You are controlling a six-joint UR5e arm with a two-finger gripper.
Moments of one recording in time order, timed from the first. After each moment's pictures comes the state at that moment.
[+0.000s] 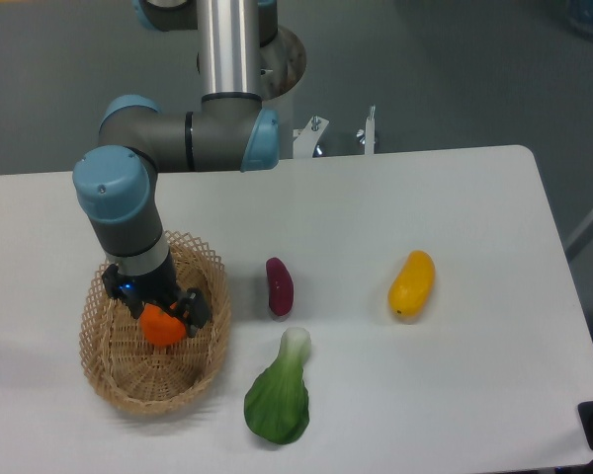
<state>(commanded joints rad) 2.00 -1.95 -1.71 -0.85 1.60 0.42</state>
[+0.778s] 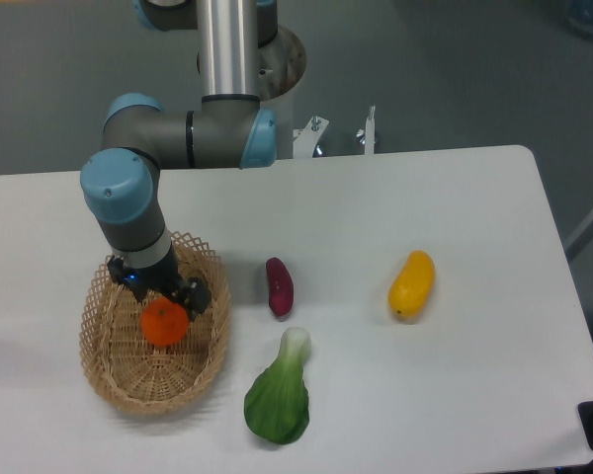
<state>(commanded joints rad) 1.99 -1.94 -1.83 -0.84 1.59 0.41</state>
